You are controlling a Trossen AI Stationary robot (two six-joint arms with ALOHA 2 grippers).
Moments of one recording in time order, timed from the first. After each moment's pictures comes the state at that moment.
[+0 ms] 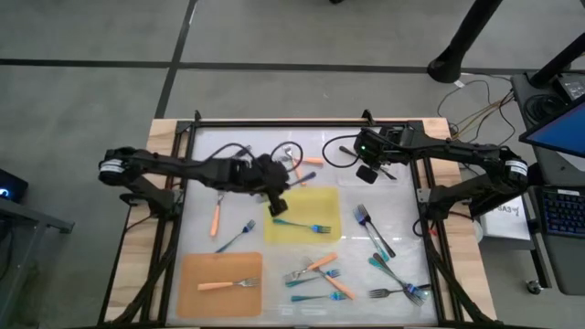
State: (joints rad) left arm -0.02 1.54 1.17 -0.43 -0.26 -0.28; right arm -0.39 1.29 1.01 -0.94 0.34 0.05
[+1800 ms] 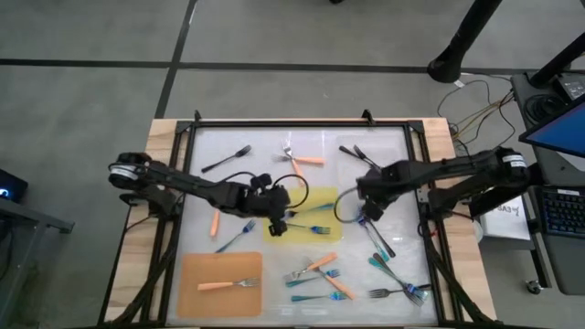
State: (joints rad) left arm -0.18 1.63 1.11 -0.44 -0.45 -0.37; right arm 0.04 1.29 0.93 -1.20 0.12 0.79
